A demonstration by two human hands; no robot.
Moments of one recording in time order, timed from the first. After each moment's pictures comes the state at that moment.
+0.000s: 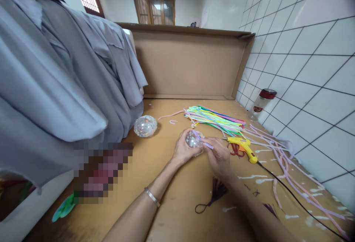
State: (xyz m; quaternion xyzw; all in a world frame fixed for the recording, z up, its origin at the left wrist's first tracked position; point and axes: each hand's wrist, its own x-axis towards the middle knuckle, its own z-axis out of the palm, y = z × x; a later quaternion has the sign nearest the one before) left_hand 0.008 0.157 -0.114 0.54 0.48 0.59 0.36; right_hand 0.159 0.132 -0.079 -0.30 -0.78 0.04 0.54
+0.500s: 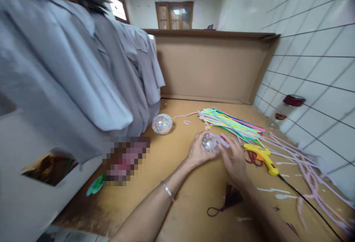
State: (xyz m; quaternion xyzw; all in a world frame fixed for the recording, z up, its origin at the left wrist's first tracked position) left_hand 0.010 0.154 -0.114 0.61 0.48 0.58 0.26; right_hand 0.162 0.146 -0.089 -0.36 -0.77 0.04 0.53
